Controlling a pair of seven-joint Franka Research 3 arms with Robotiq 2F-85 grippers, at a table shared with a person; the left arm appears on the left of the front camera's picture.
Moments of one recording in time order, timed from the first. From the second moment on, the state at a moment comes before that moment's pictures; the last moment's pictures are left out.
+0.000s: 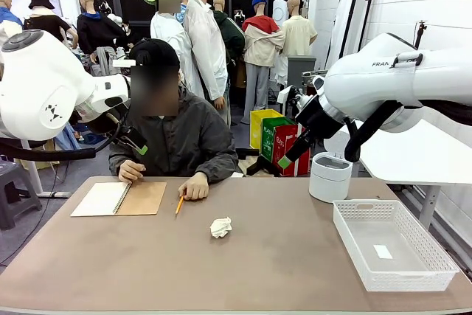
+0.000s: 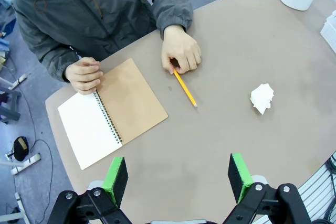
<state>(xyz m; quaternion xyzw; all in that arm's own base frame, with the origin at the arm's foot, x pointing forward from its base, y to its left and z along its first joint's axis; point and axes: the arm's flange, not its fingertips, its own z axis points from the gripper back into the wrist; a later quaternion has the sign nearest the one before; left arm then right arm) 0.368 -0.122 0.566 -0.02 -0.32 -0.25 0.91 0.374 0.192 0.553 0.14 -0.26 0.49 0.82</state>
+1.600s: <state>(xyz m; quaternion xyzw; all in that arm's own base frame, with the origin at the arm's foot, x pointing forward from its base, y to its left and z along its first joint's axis) 0.368 -0.122 0.566 -0.02 -0.32 -0.25 0.91 0.448 0.337 0.490 0.06 -0.20 0.57 0.79</state>
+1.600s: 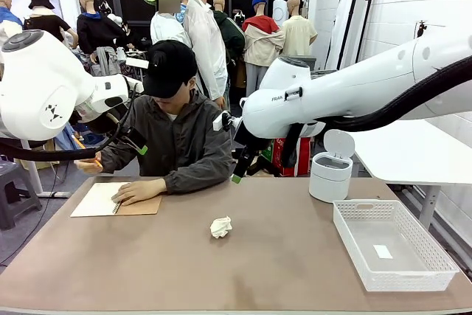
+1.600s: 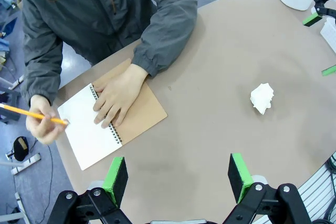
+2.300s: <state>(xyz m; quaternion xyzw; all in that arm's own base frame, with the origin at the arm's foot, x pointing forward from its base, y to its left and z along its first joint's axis) 0.368 -0.122 0.566 -0.02 -0.32 -0.25 0.91 0.446 0.343 0.488 0.06 -0.19 0.58 0.79</state>
